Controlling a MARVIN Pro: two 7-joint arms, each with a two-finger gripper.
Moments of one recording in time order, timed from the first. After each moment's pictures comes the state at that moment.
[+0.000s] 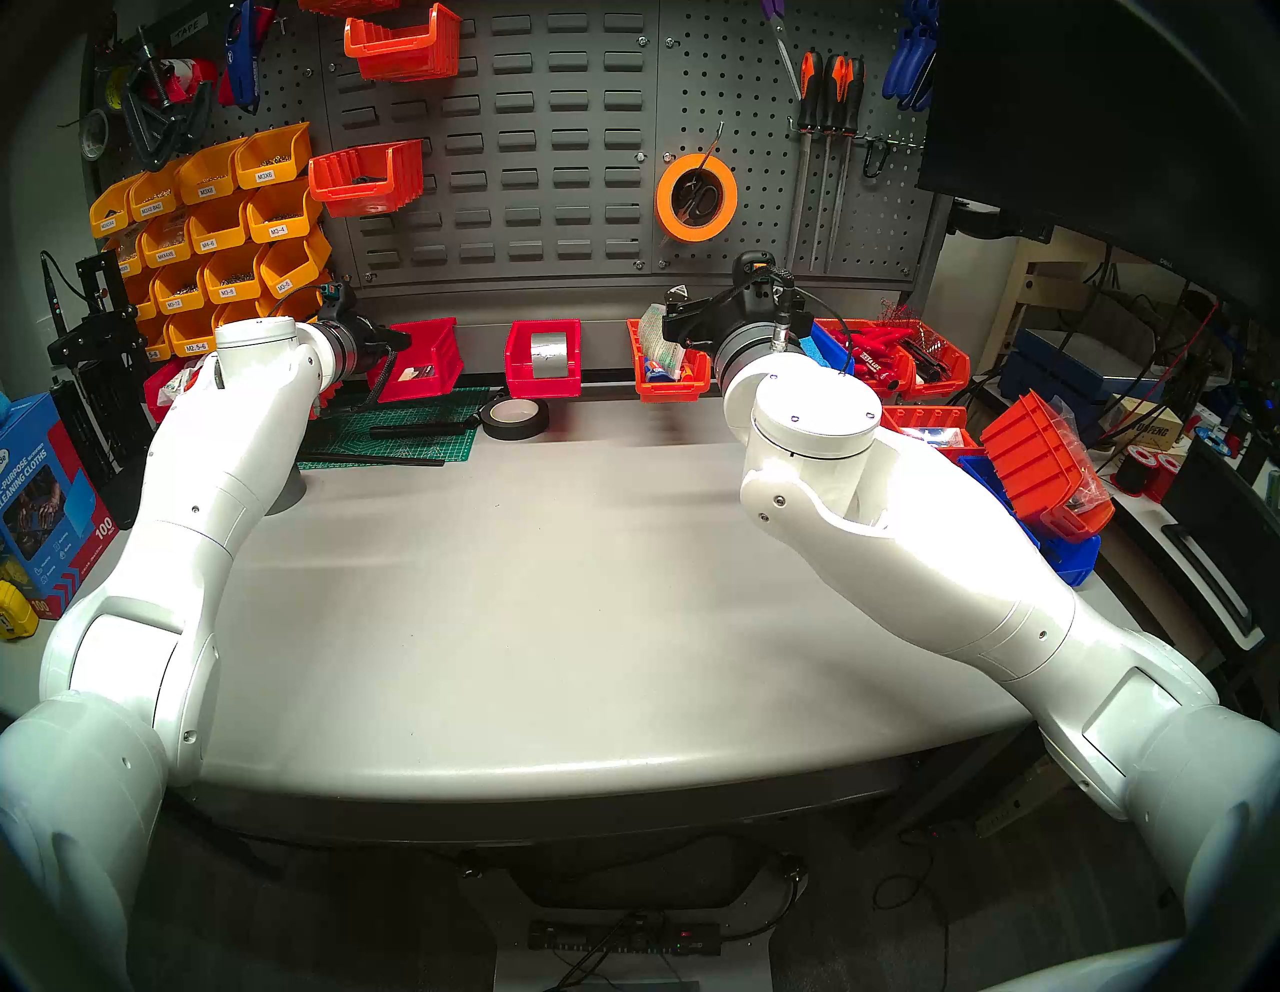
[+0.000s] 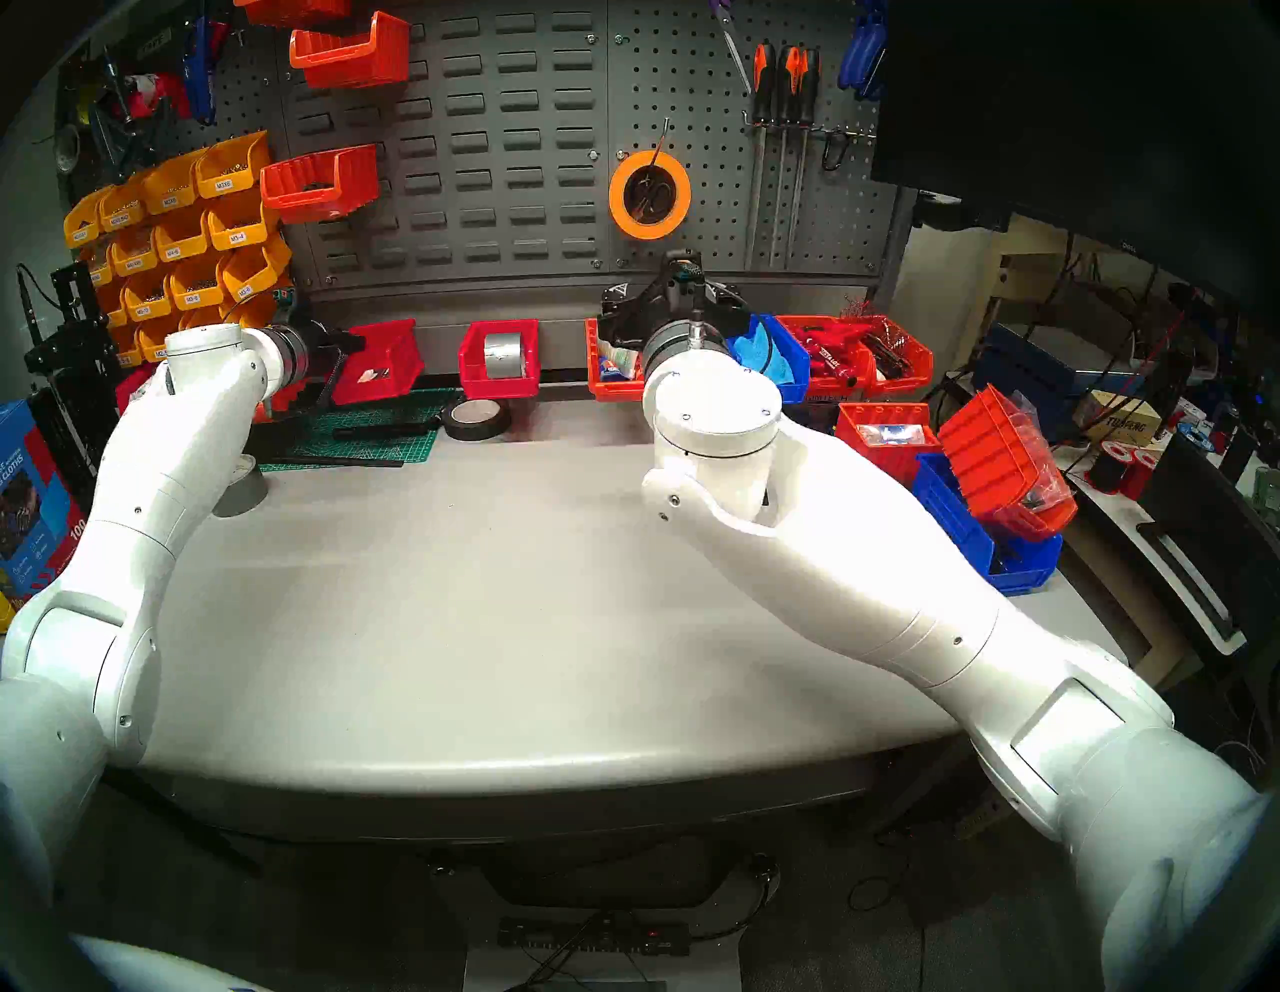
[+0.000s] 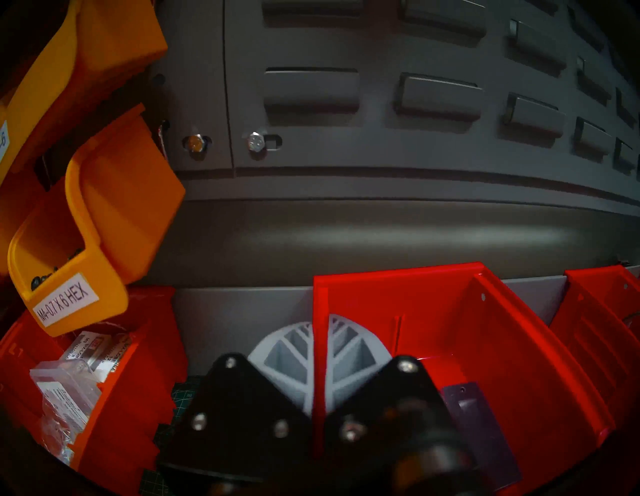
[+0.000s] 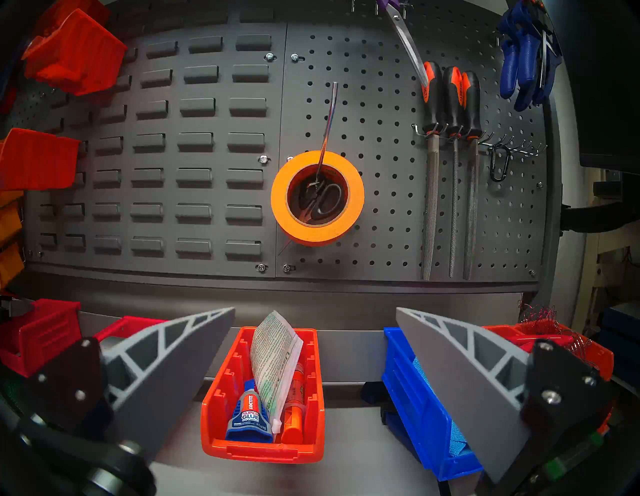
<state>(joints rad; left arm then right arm) 0.71 -1.00 -1.33 -1.09 -0.57 0.54 -0.04 -0.79 -1.04 0.69 -1.92 0.85 0.36 -0.93</state>
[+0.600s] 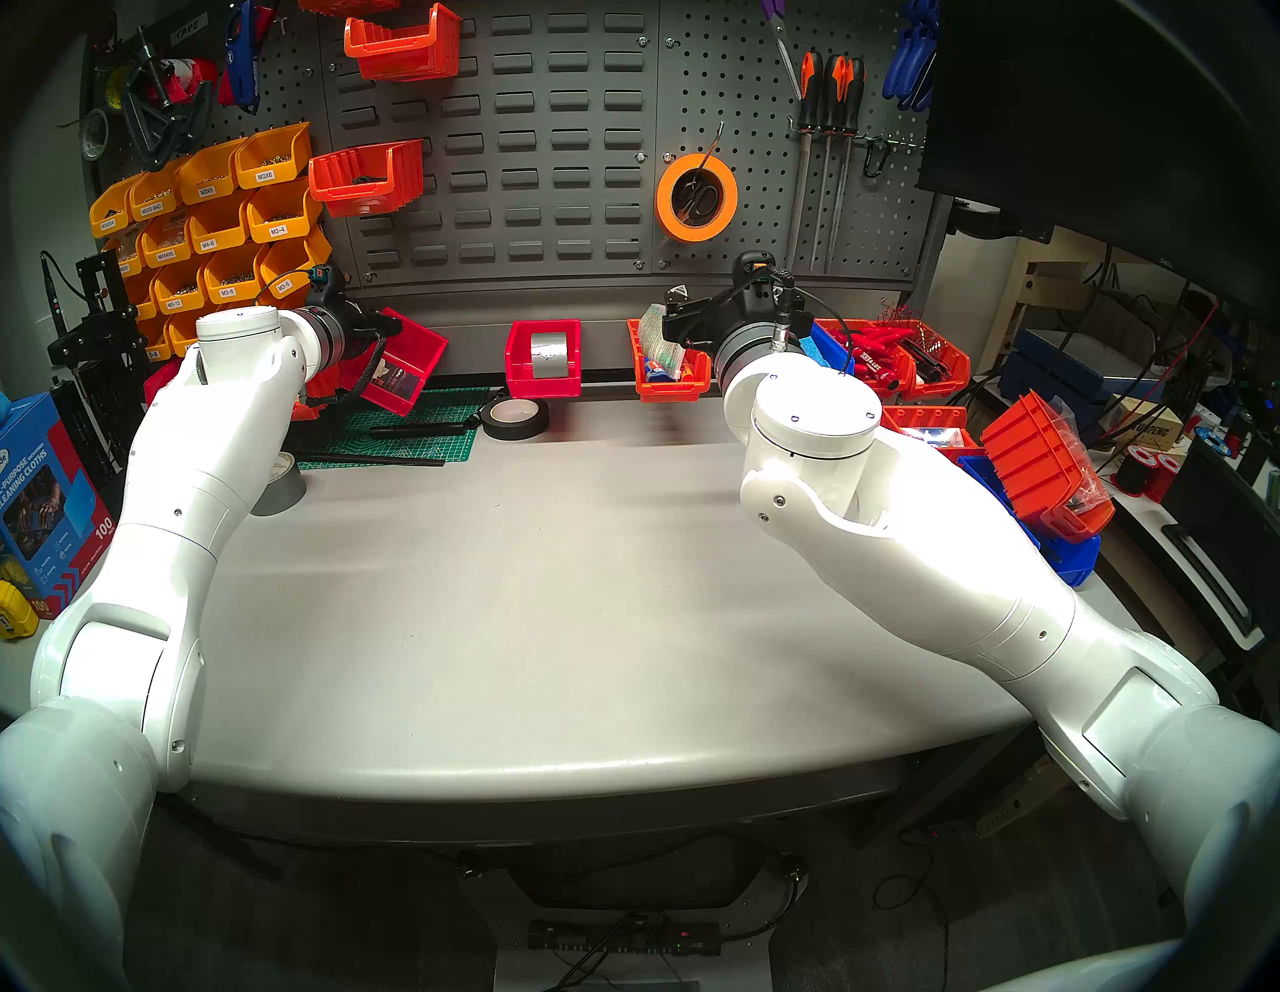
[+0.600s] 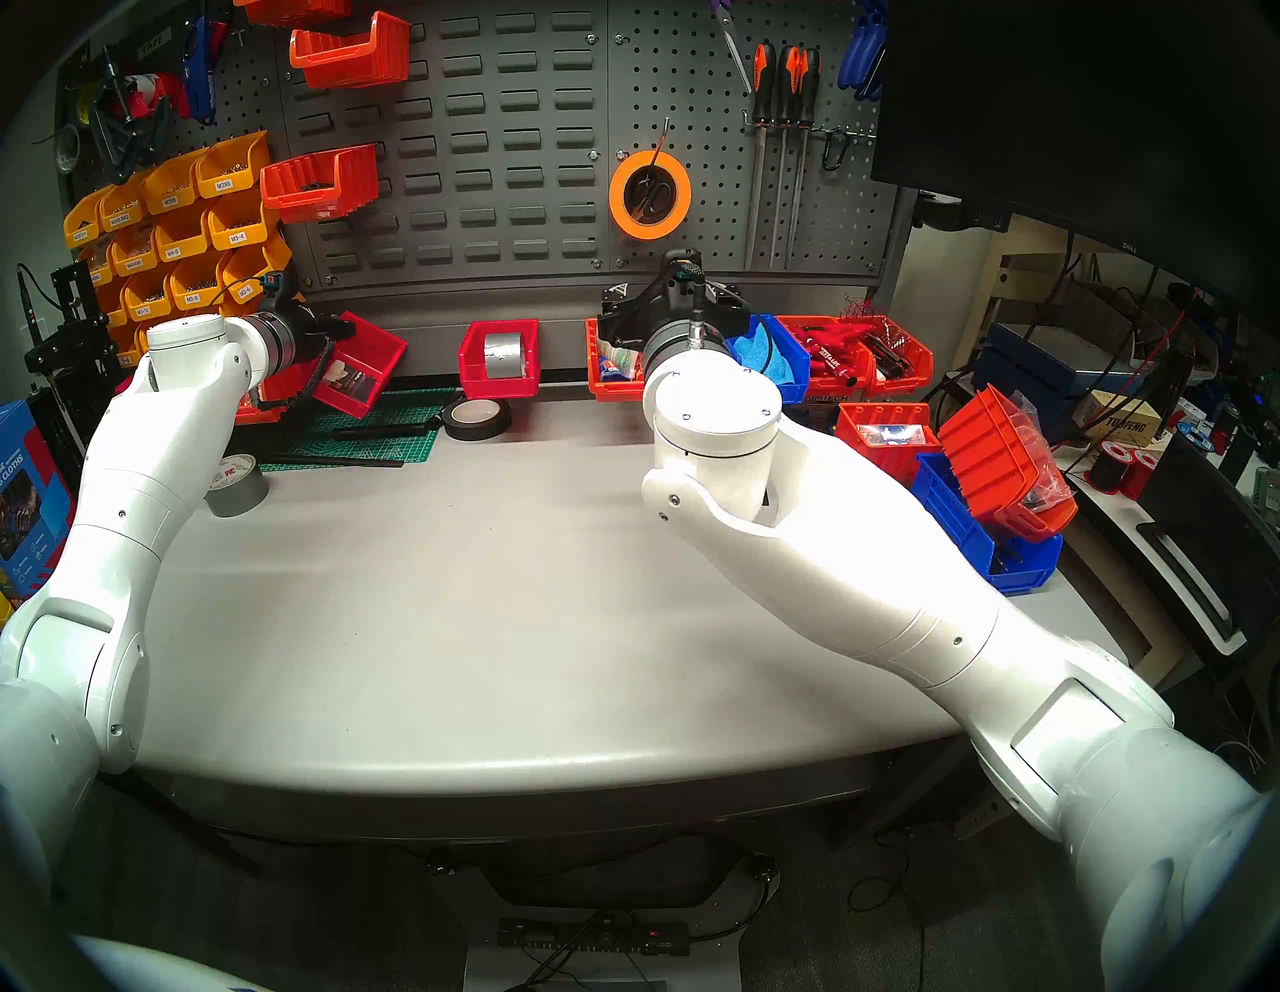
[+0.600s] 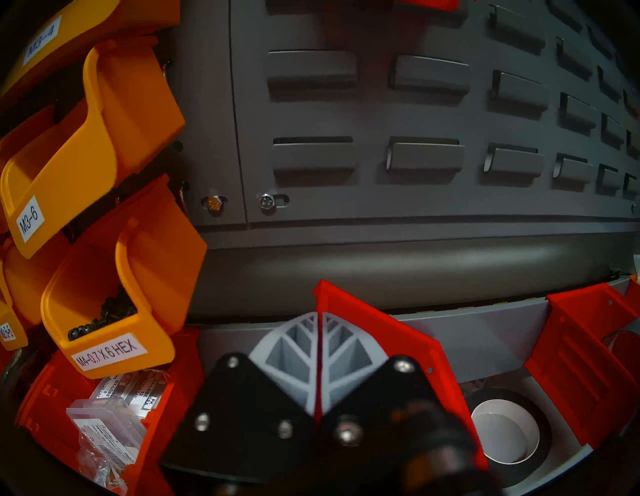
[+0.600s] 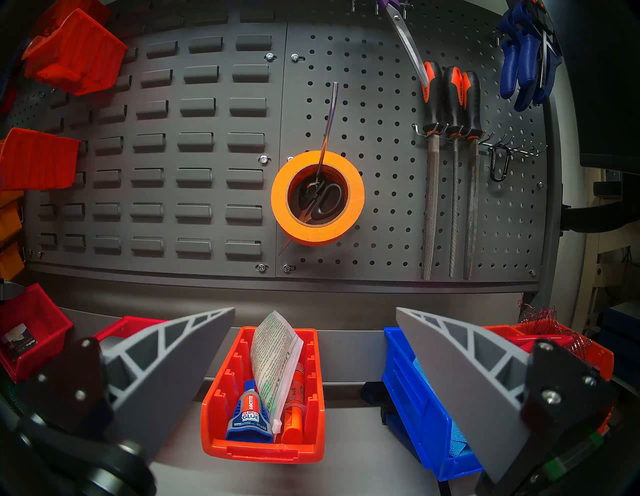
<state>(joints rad) 0.74 -0.98 -1.36 -1.15 -0.58 0.55 -0.05 -0.79 -1.04 0.69 -1.92 0.85 0.36 -0.93</state>
